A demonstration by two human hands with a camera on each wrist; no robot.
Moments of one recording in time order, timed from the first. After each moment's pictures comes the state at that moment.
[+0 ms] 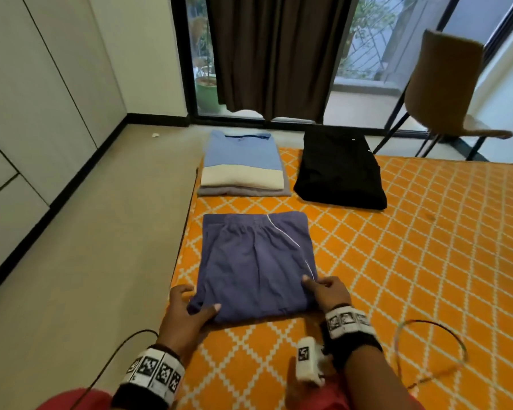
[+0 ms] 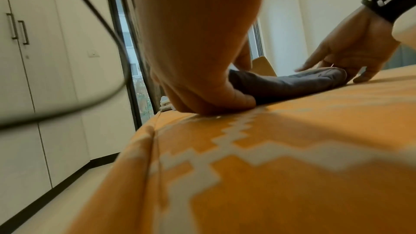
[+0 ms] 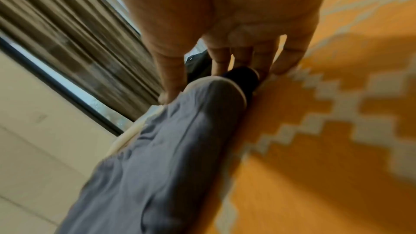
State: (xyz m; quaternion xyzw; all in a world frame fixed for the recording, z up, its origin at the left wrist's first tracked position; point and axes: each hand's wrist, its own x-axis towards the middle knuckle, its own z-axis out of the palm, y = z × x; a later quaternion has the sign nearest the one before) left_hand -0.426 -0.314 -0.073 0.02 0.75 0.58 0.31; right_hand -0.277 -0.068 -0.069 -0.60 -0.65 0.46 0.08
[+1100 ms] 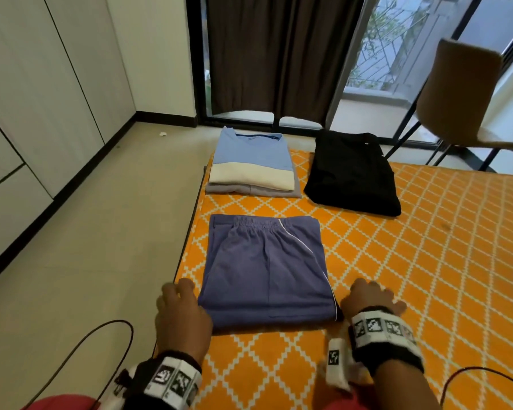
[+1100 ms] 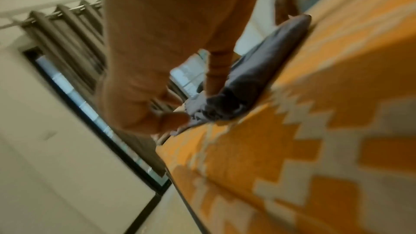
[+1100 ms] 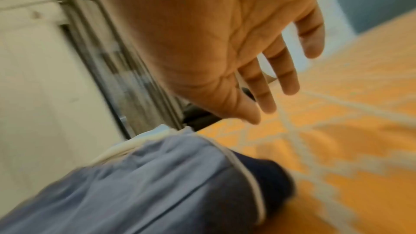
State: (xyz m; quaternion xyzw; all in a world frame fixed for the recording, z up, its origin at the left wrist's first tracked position) left_hand -0.424 -0.311 -0.071 0.17 0.94 0.29 0.03; right_hand -0.267 -0.057 -0.033 -0.58 -0.80 0.07 -0.14
